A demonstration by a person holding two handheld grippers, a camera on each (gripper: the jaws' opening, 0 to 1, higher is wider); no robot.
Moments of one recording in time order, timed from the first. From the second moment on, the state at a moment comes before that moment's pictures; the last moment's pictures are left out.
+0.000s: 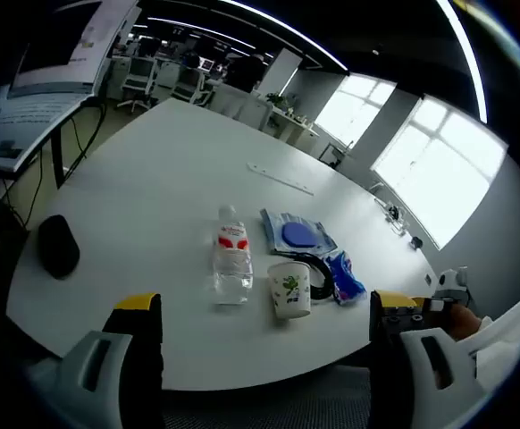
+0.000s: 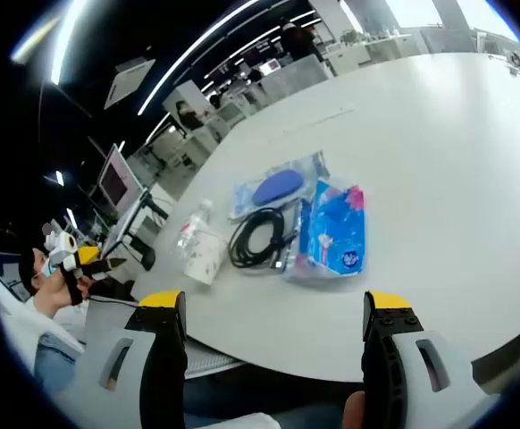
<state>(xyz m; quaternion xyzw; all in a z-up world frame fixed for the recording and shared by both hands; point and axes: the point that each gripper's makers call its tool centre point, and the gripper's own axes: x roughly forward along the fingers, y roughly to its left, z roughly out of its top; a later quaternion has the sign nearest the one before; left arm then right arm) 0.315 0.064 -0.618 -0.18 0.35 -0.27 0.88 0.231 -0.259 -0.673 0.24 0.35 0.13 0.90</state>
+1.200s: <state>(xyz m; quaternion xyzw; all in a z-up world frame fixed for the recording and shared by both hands) 0.318 0.062 -0.621 -0.18 0.35 -0.27 0.88 0.235 -0.259 -0.674 0.24 0.36 0.13 0.89</state>
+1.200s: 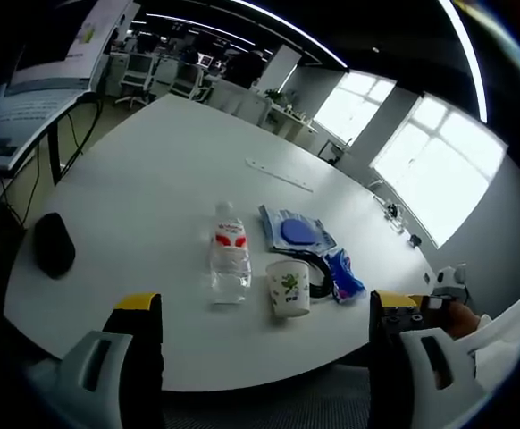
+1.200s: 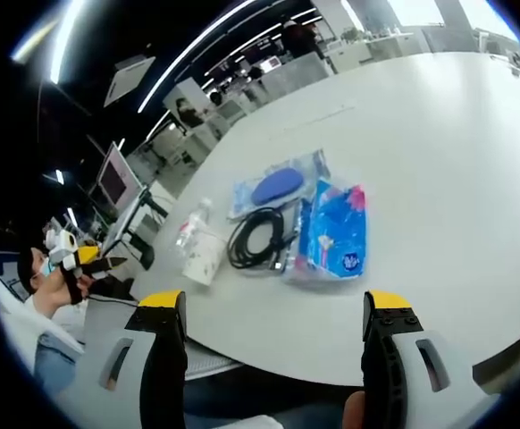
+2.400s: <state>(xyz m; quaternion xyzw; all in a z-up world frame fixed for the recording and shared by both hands) 0.326 0.061 -0.624 -0.18 0.36 -0.28 0.87 0.218 -0.260 -0.677 0.25 0.36 0.11 0.89</state>
